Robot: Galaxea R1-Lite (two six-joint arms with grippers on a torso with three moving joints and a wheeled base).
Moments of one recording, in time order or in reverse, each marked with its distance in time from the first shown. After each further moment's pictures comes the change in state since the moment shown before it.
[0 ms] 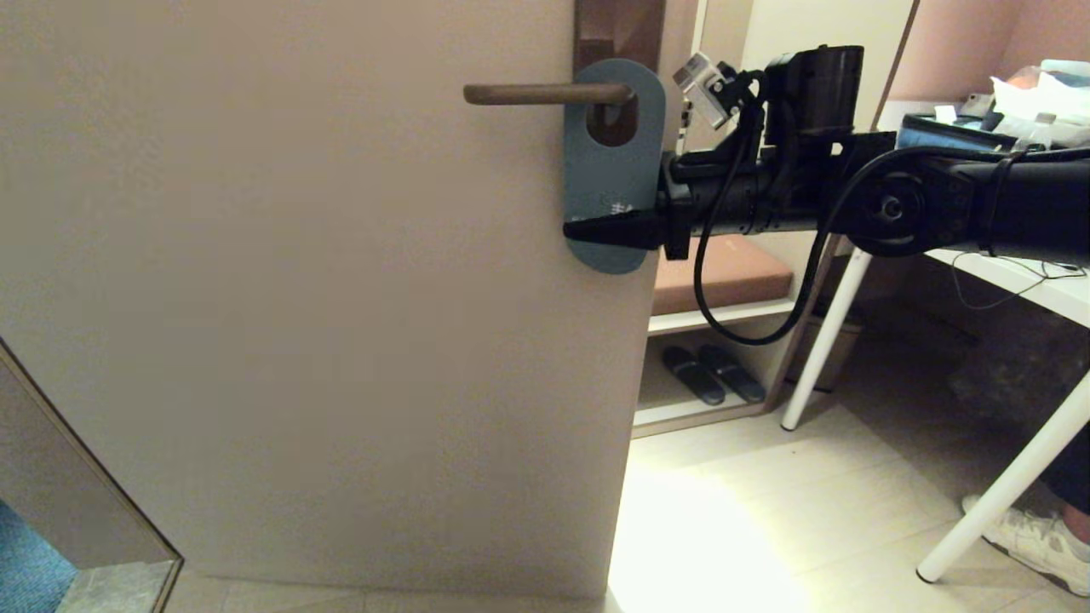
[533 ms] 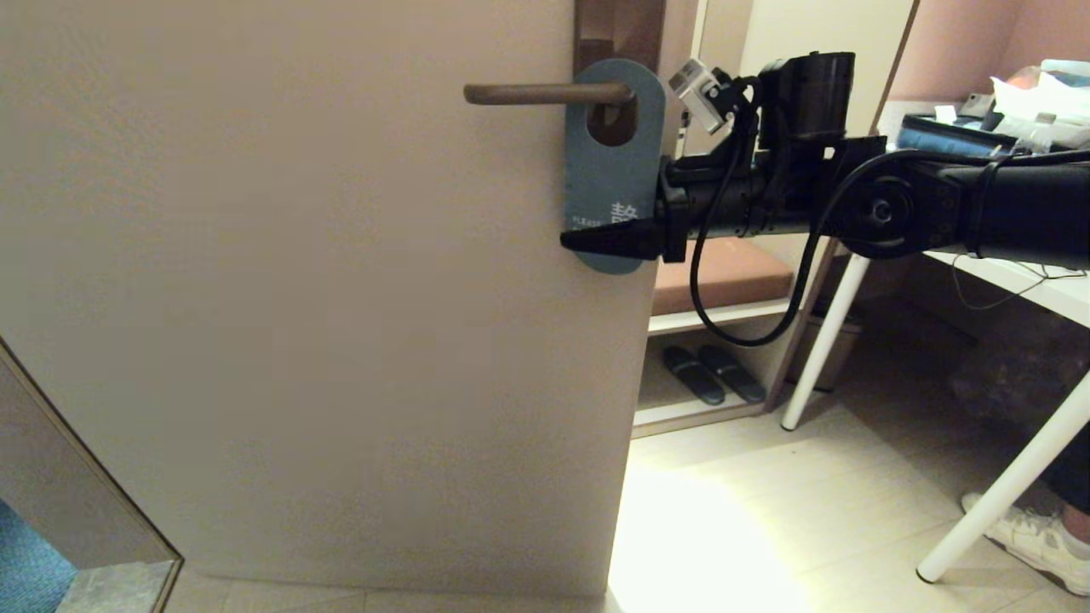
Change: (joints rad) left arm 0.000 0.000 0.000 0.000 0.000 0.000; right arm 0.000 0.016 -0.010 0.001 0.021 0.001
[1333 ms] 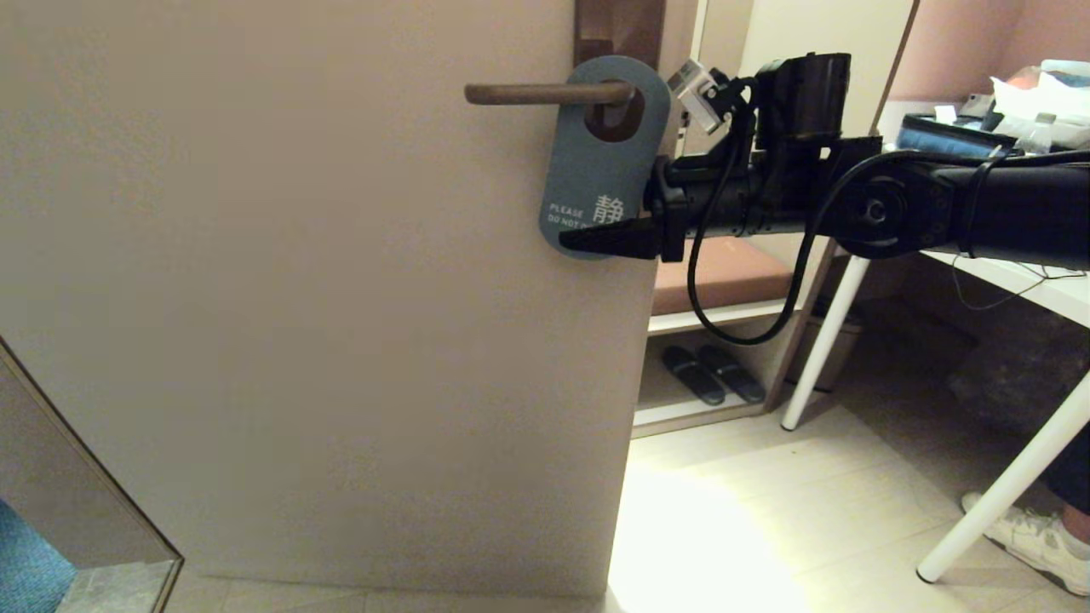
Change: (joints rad) left arm 0.000 0.000 0.000 0.000 0.000 -0.001; right arm 0.000 0.013 -0.019 0.000 0.011 0.001
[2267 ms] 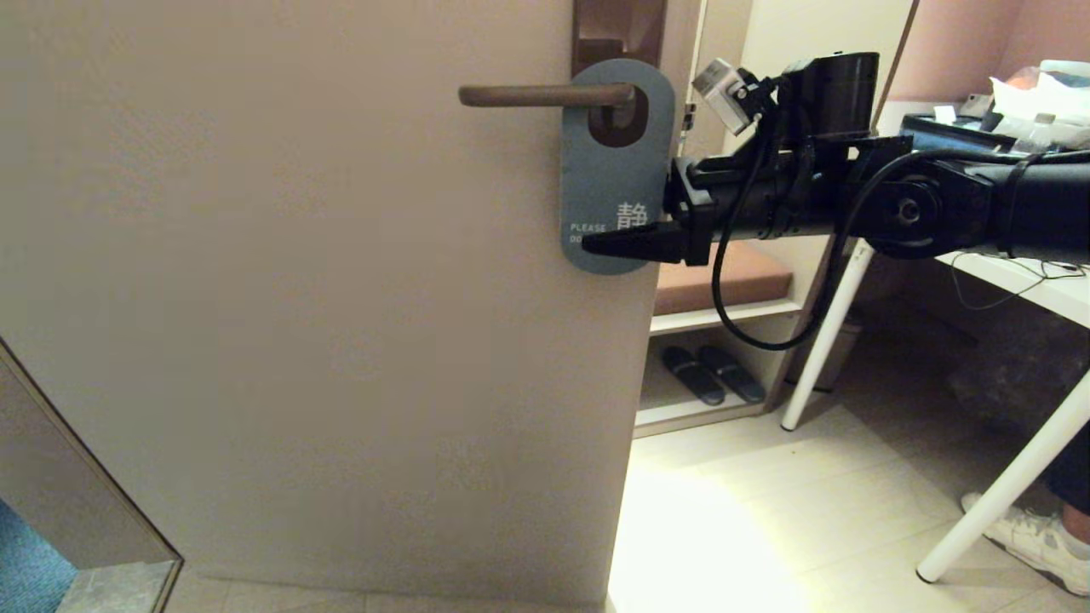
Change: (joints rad) left arm 0.000 0.000 0.000 0.000 0.000 0.000; right arm -0.035 -0.047 0.075 0.000 0.016 -0.020
